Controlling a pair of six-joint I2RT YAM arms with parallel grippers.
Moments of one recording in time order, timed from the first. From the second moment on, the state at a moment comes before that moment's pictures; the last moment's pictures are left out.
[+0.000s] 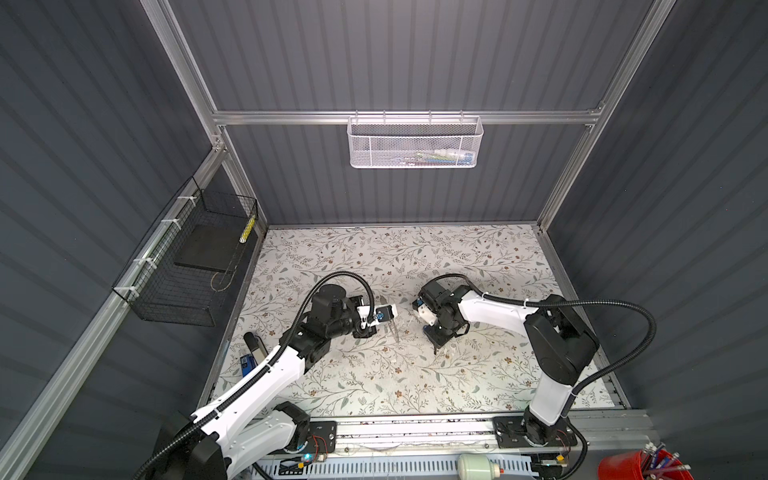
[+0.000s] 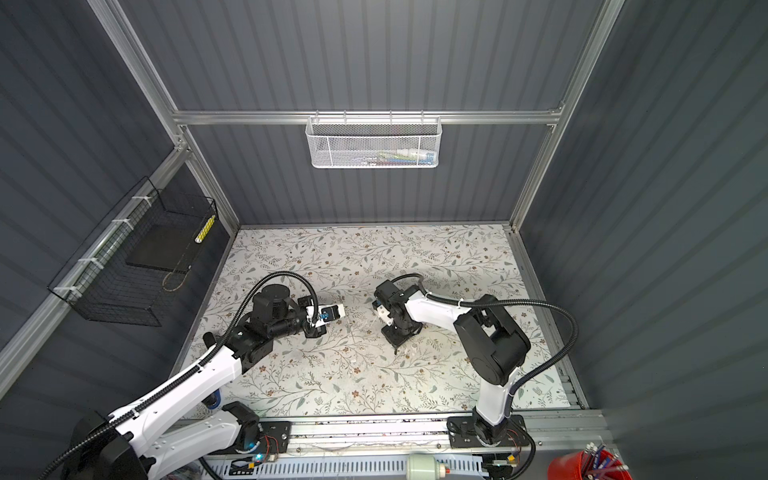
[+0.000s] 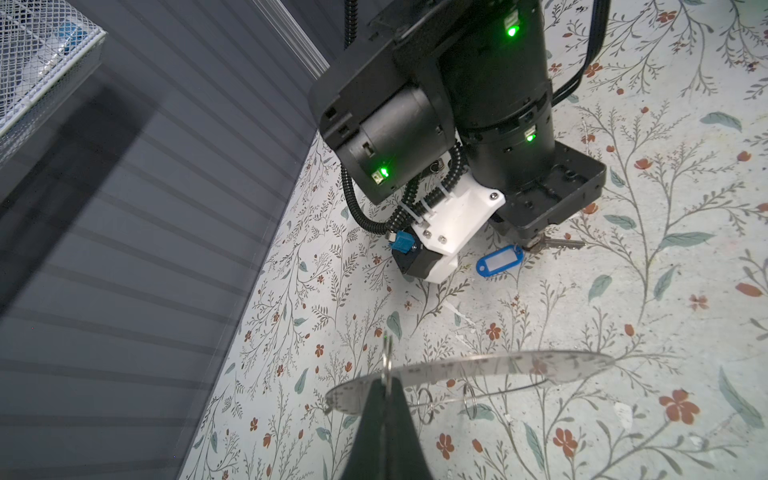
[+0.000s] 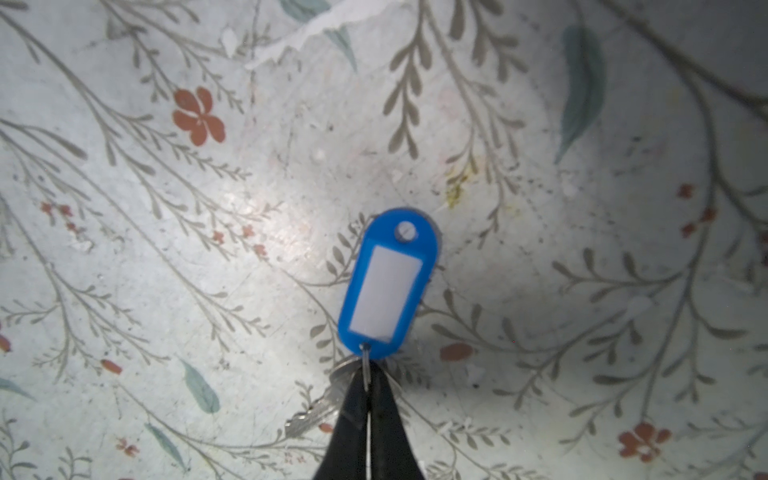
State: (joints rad) left arm -0.57 1.03 0.66 -0.09 0.40 0.88; right arm 0.72 1.80 1.11 -0.75 -0.05 -0.01
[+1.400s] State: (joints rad) left arm -0.62 1.38 0.94 -0.40 0.87 0.95; right arm 0.76 1.00 0.67 -0.24 -0.26 -0.75
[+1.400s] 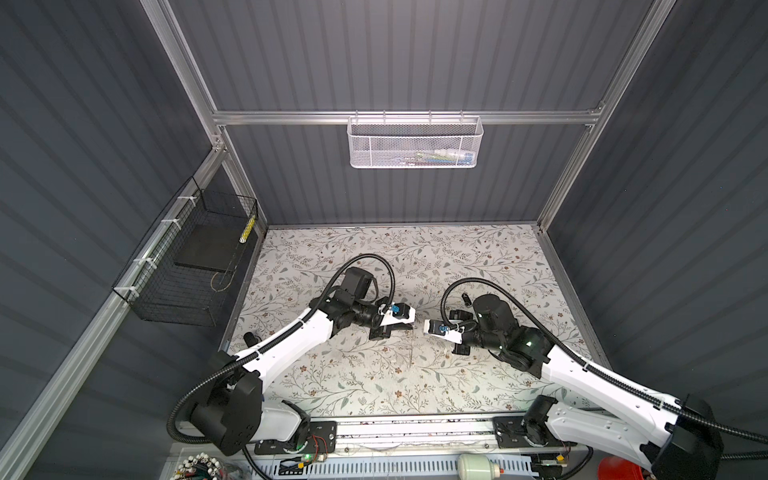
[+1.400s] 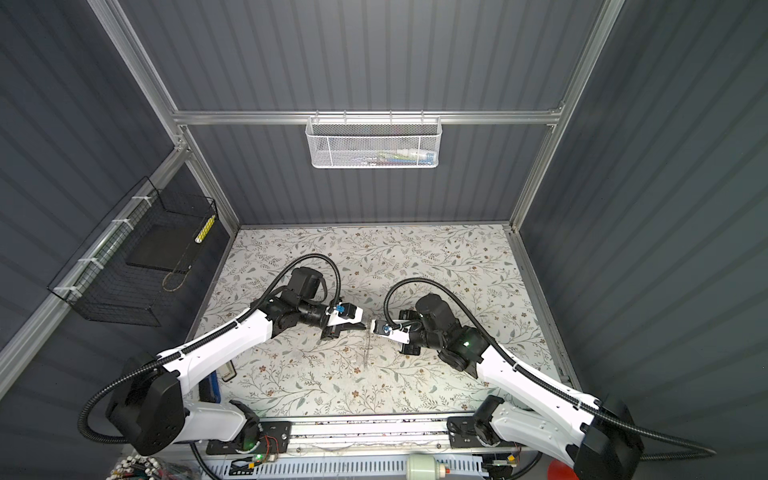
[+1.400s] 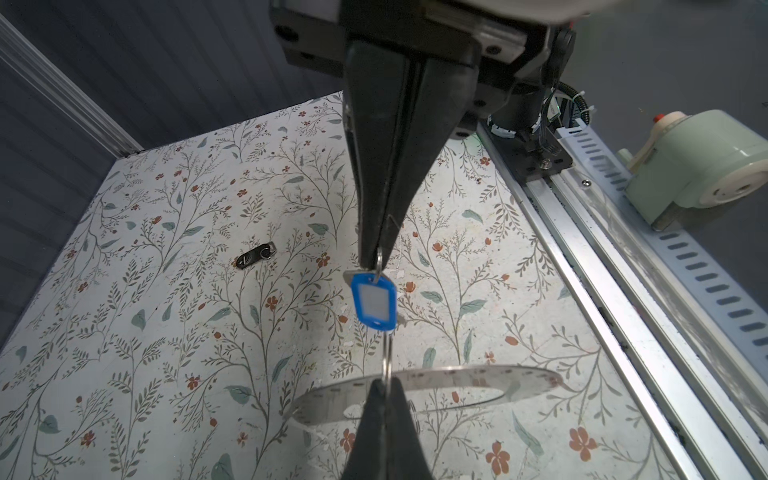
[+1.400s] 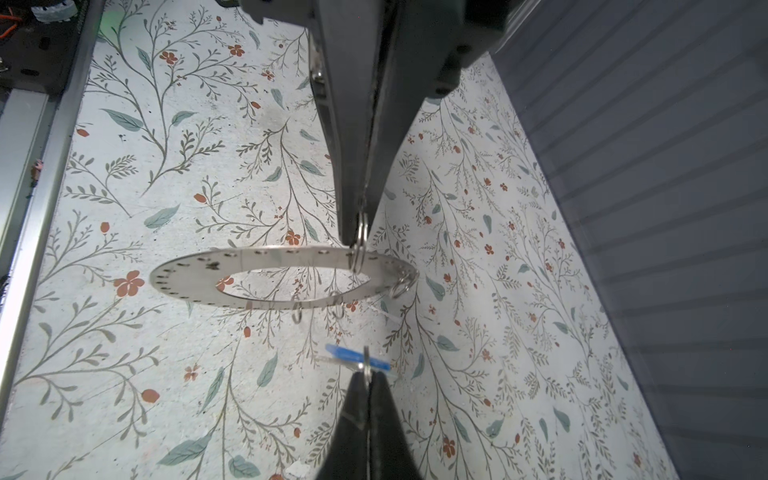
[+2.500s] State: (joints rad) left arm -0.67 1.52 1.12 -0.67 0.92 1.02; right arm 0.79 1.02 0.70 -0.24 -0.30 -1.03
